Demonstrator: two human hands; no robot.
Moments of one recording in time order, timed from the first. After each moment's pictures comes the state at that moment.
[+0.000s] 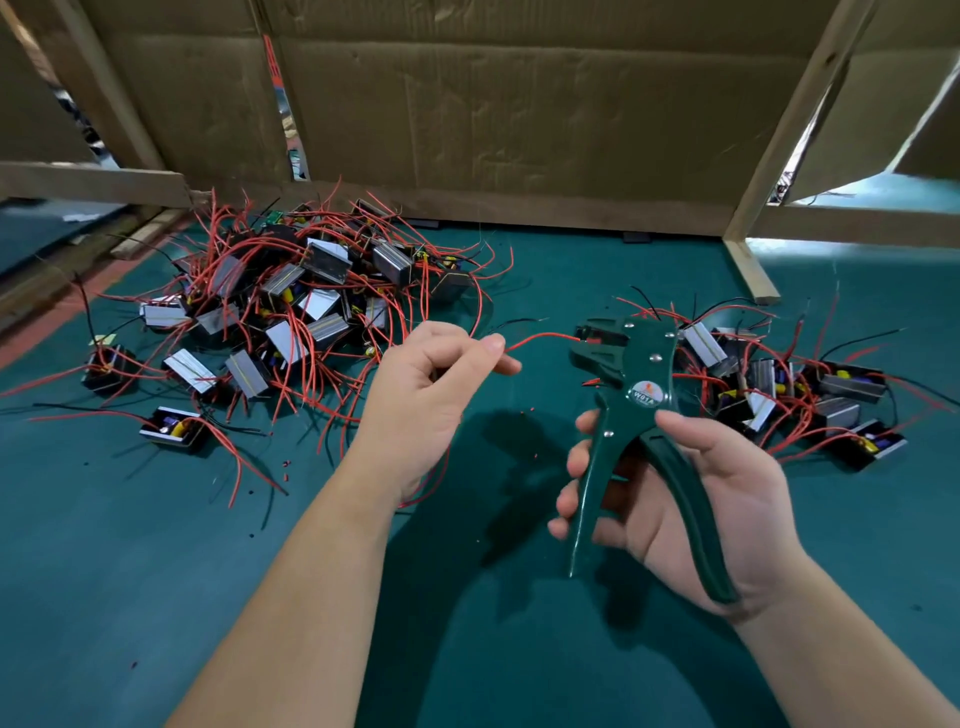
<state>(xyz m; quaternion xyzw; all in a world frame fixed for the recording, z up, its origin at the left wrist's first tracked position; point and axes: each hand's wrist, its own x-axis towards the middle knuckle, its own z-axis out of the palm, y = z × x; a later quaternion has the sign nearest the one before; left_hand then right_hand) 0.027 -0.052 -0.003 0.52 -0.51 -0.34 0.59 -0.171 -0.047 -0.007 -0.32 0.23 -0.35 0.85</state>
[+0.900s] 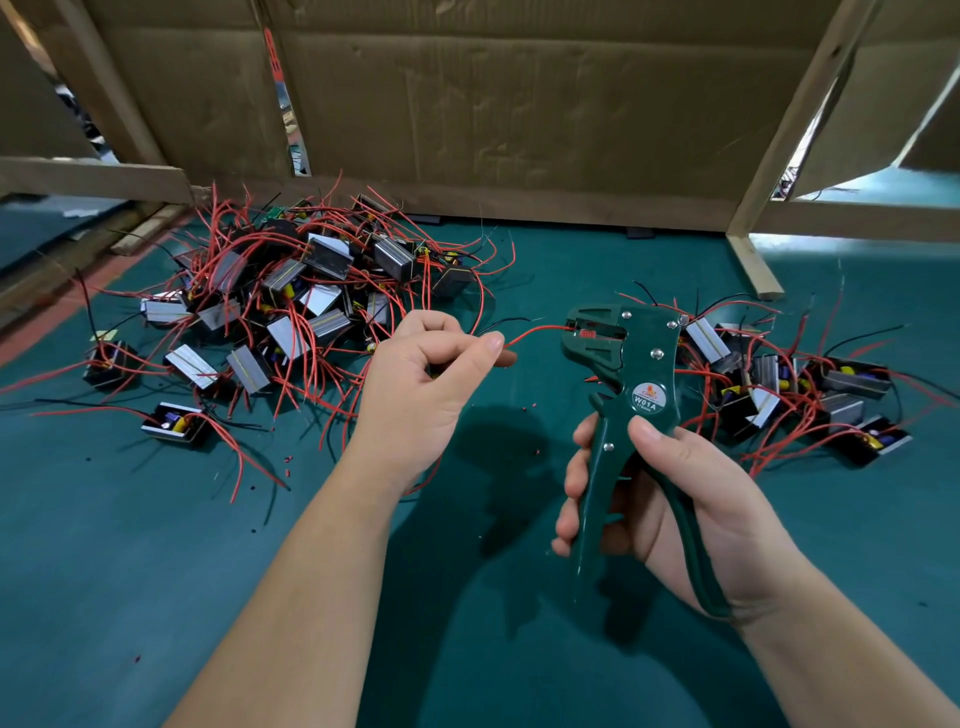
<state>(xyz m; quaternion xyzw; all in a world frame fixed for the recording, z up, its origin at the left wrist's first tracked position) 0.030 -0.053 -0.005 0.54 -0.52 -0.29 0.60 -0.168 -0.040 -0.009 -0.41 0.25 -0.35 0.80</state>
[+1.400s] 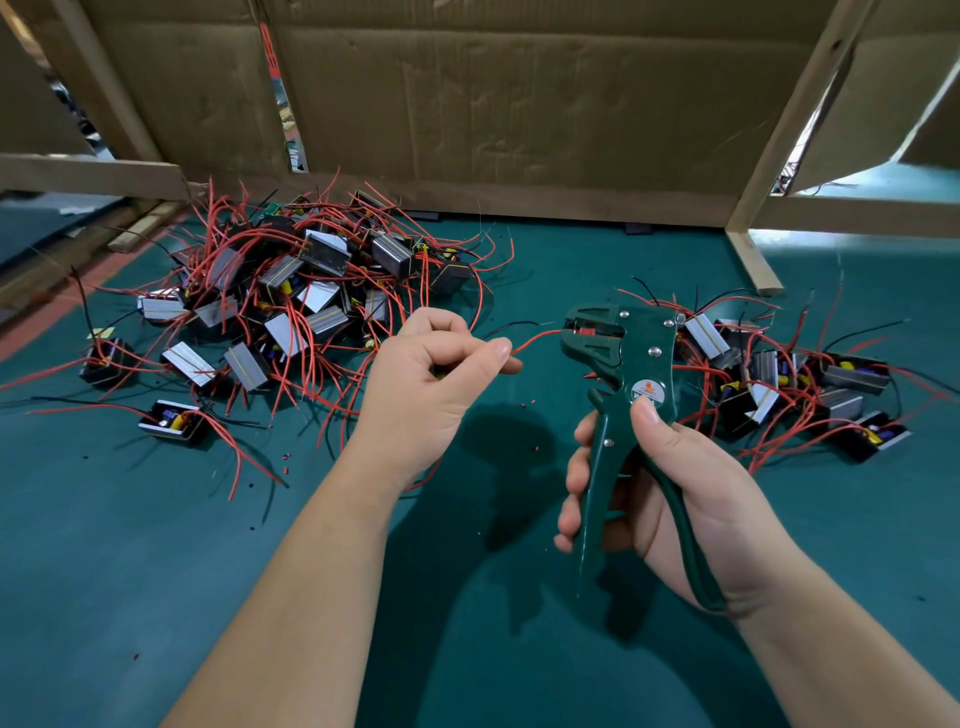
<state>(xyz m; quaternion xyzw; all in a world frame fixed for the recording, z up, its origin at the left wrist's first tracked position) 0.028 -0.051 -0.004 0.53 -0.54 -0.31 0.58 -0.165 -0.040 -0.009 -0.41 0.30 -0.36 0.79</state>
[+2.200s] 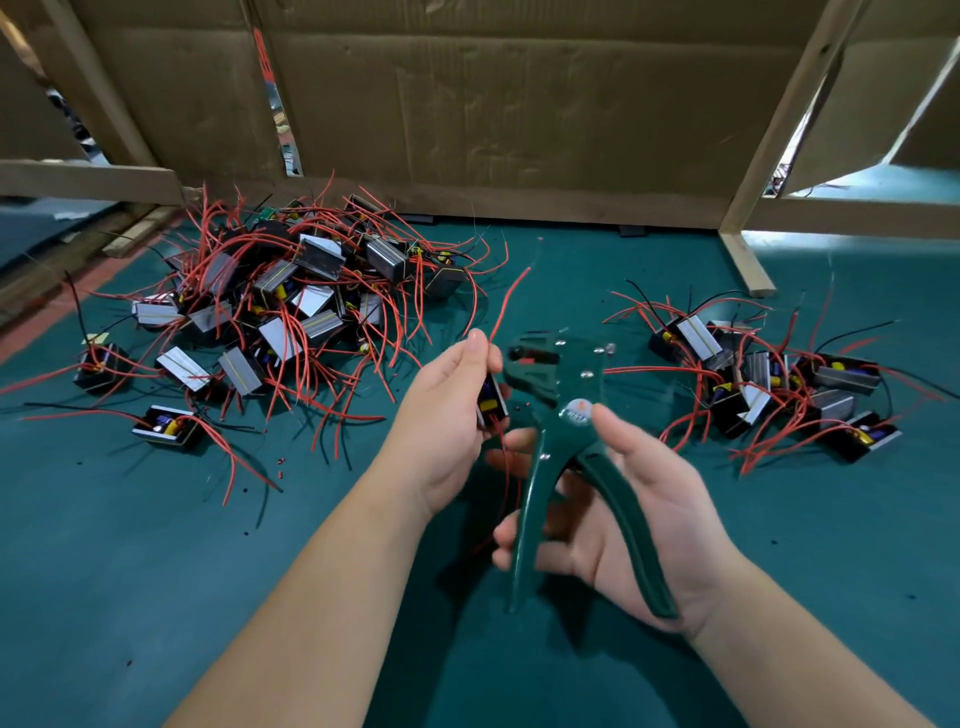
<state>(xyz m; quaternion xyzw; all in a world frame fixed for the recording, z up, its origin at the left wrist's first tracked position) 0.000 -0.053 -0.008 0.47 -0.30 -0.56 0.62 -0.145 -0.033 -0.012 -0.30 0.26 -0.30 0.87</state>
